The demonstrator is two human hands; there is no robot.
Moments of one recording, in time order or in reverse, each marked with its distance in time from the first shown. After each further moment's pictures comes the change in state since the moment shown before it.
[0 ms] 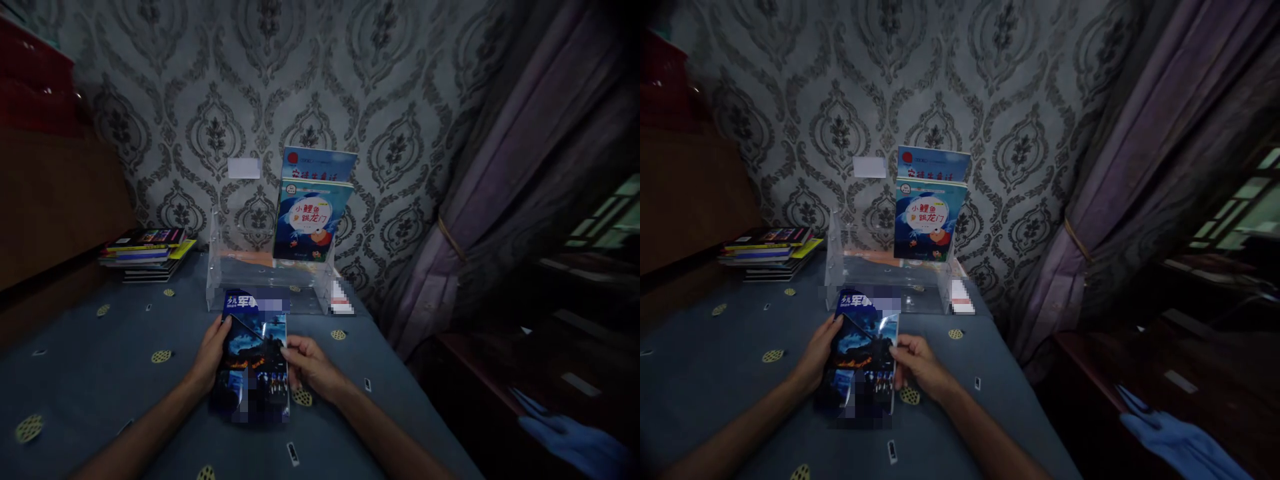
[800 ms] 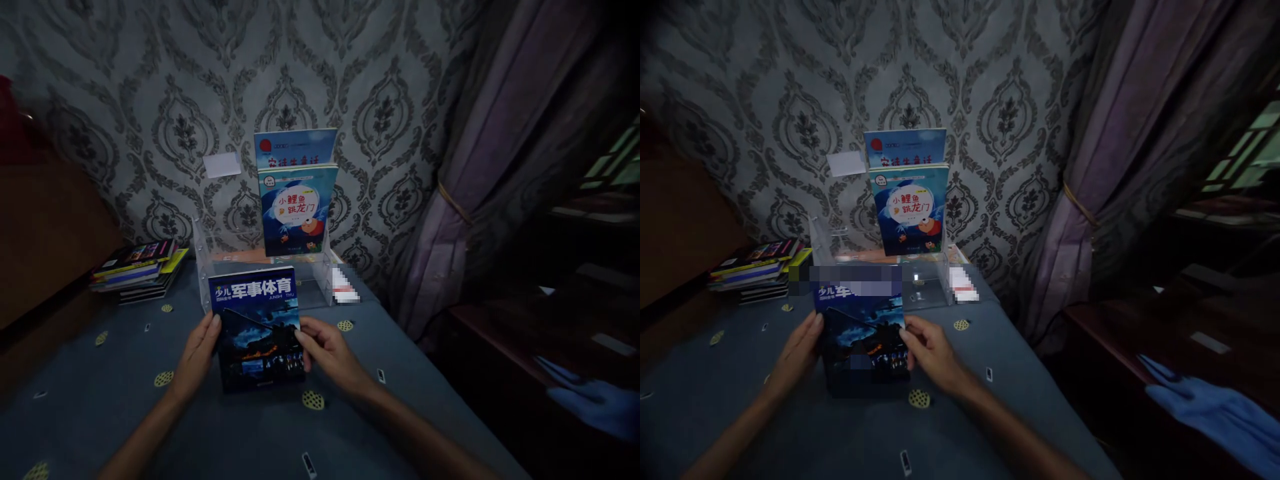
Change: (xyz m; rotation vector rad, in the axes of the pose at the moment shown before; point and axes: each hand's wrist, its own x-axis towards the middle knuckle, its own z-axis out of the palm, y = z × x) left_hand -0.001 0.045 -0.004 0.212 -0.089 0.181; right_hand -0.010 -0.040 0.002 -0.308 0.228 -0.337
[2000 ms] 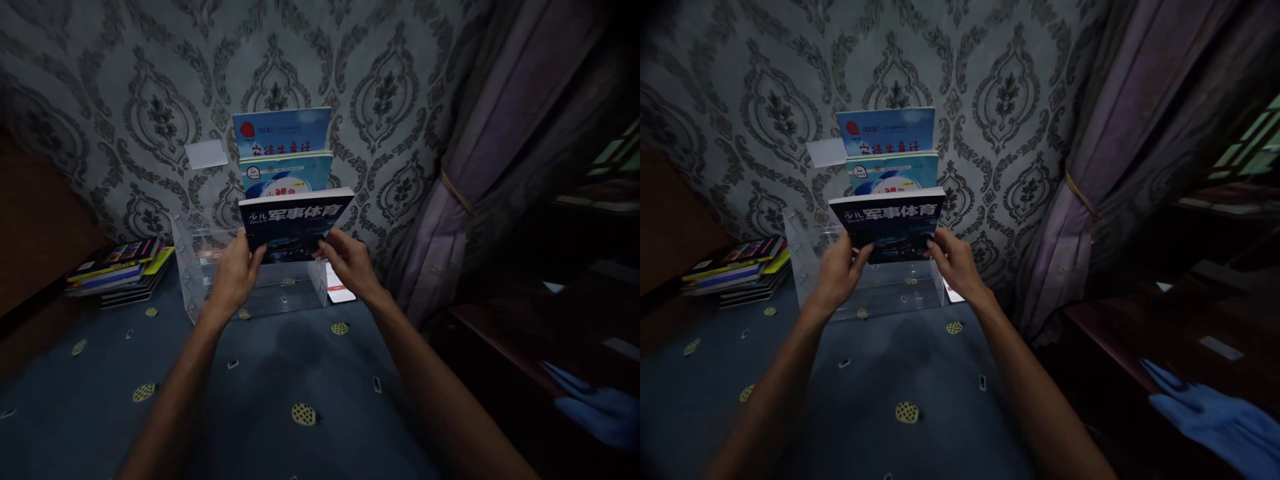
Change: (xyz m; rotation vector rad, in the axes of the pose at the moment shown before) left_hand 0.084 0.079 0.126 0.525 -0.115 0.807; right_hand 0.099 -0.051 -0.111 -0.499 0.339 -0.426
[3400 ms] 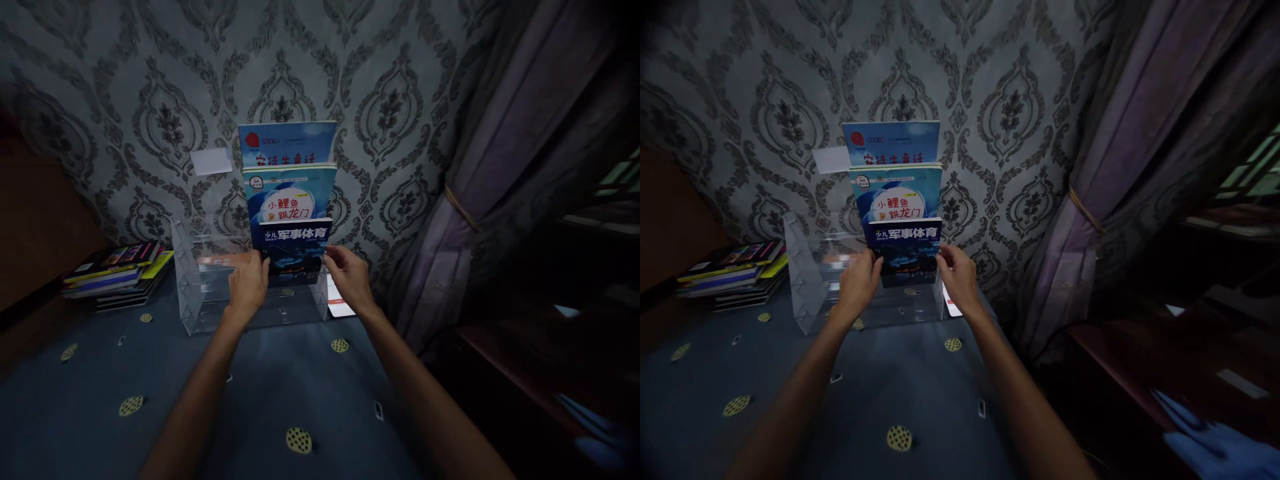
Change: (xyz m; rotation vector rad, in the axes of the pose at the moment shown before) left_hand 0.004 -0.009 0.041 0.883 -0.285 -0.276; right_hand 0.001 0.052 0.005 -0.203 0.205 0.098
